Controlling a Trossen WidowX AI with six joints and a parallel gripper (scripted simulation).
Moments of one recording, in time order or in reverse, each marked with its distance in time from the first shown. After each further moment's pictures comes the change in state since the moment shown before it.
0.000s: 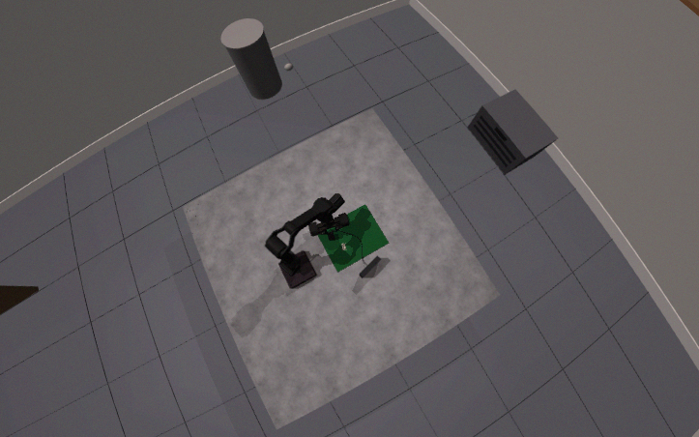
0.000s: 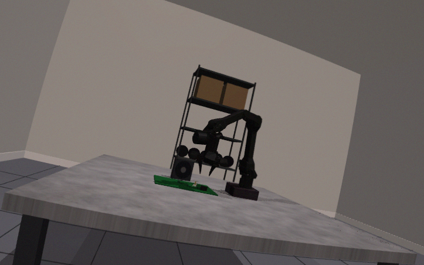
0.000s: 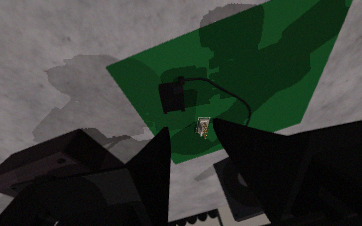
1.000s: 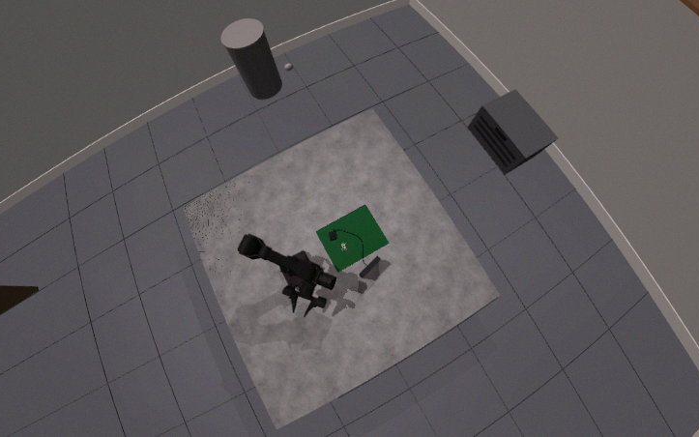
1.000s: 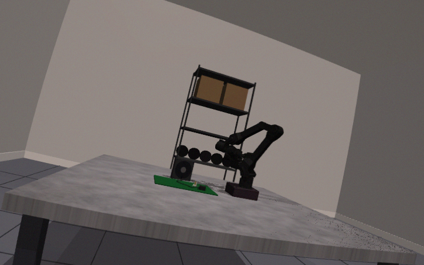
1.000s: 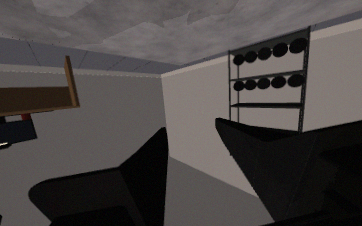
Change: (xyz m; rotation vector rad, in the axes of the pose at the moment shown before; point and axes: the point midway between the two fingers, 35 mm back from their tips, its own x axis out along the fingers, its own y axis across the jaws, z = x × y) arm -0.011 0.212 -0.328 0.385 1.065 0.532
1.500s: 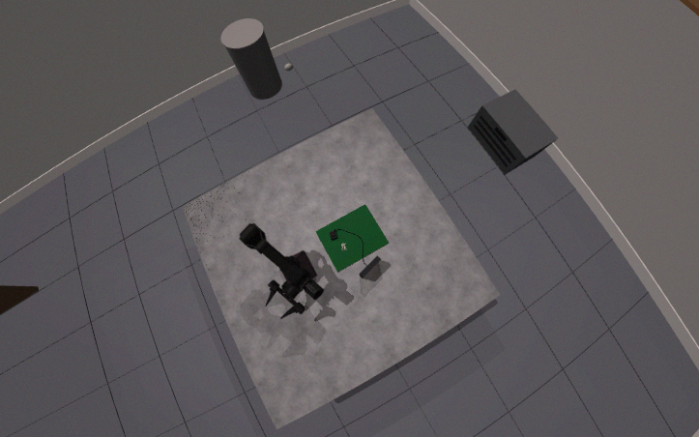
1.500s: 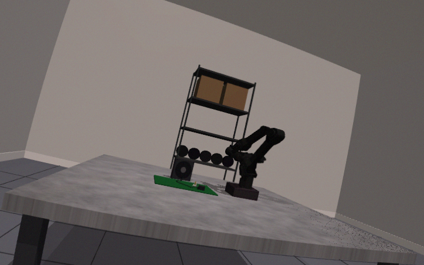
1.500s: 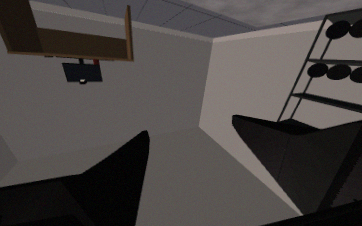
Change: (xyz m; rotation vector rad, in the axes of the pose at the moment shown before) arm 0.022 0.092 -0.017 -0.110 0.217 0.400
